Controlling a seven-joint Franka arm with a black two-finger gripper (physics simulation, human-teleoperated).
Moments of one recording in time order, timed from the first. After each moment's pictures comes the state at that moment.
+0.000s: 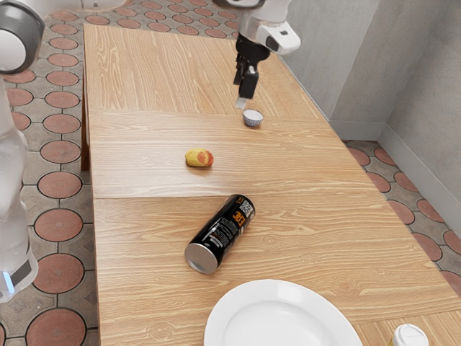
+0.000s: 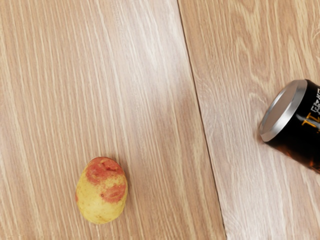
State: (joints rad) arm -0.08 -0.11 0.10 -1.56 0.12 1.45 0.23
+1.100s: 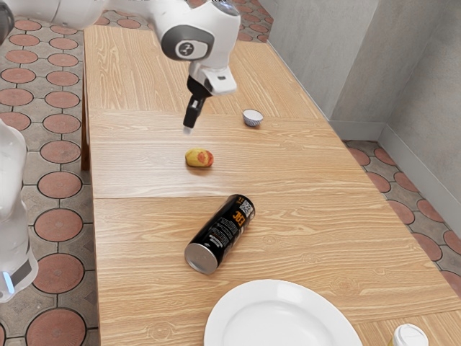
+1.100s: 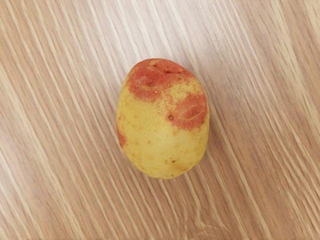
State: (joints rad) arm -0.05 -0.30 0.27 -2.15 0.23 1.84 0.57
